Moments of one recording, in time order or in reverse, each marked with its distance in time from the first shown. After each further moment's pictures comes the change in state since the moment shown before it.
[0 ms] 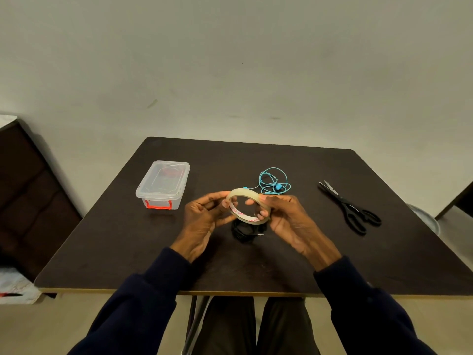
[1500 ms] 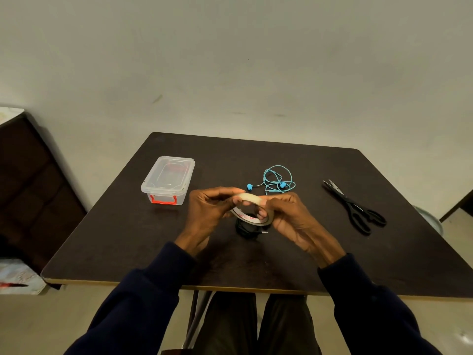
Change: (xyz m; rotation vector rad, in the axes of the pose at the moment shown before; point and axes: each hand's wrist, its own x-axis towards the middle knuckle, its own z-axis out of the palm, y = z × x) left_hand -0.010 0.014 0.007 0.286 -0.071 0.274; right_hand 0.001 0.001 0.007 -0.141 -0.026 0.020
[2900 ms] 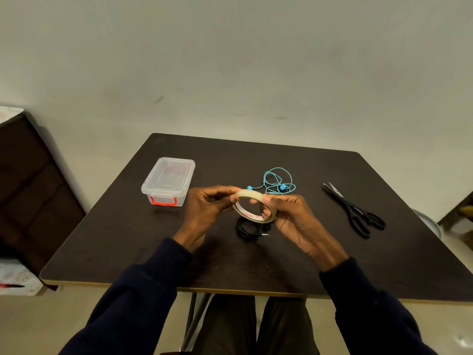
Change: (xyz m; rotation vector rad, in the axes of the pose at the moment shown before) left_hand 0.013 -0.004 -0.009 0.004 -0.006 -0.027; right_hand -0.001 -0.001 -0.010 0.061 -0.052 -0.061
